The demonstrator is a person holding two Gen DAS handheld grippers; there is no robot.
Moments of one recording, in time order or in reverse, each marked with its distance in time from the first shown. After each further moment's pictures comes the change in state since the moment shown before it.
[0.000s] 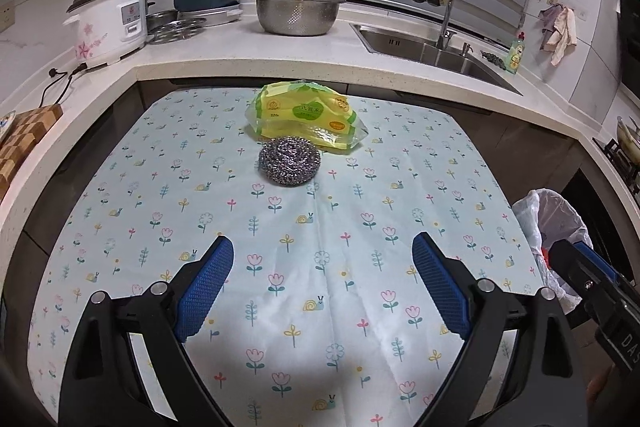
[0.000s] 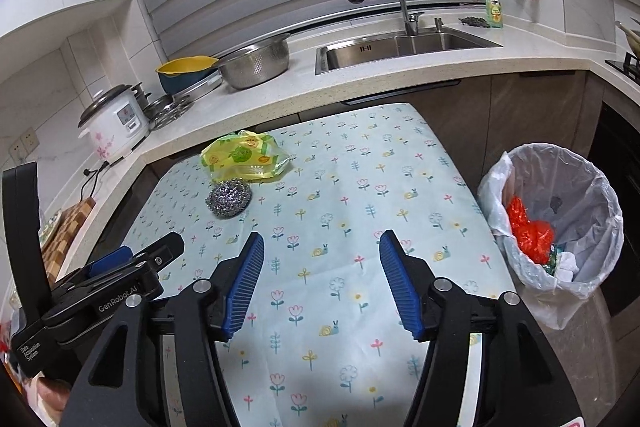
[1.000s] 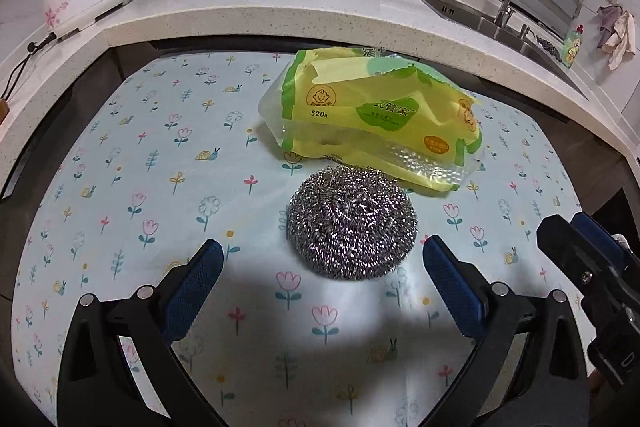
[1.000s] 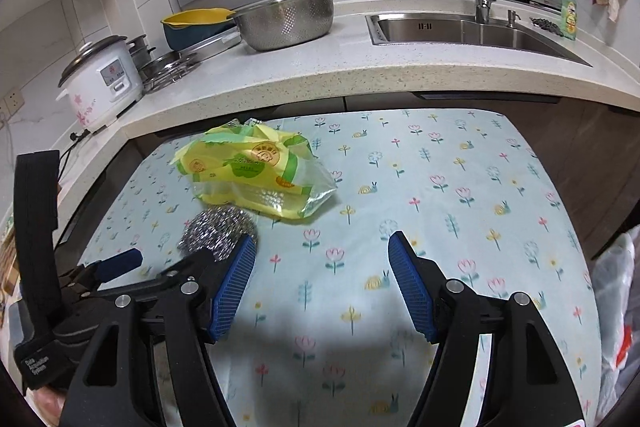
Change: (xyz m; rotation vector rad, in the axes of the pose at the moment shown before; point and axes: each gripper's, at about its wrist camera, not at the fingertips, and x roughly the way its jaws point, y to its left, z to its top) left arm 0.175 0.052 0.064 -0.054 0.147 0.055; right arm 0.197 0.059 0.066 -0.135 0.102 0.044
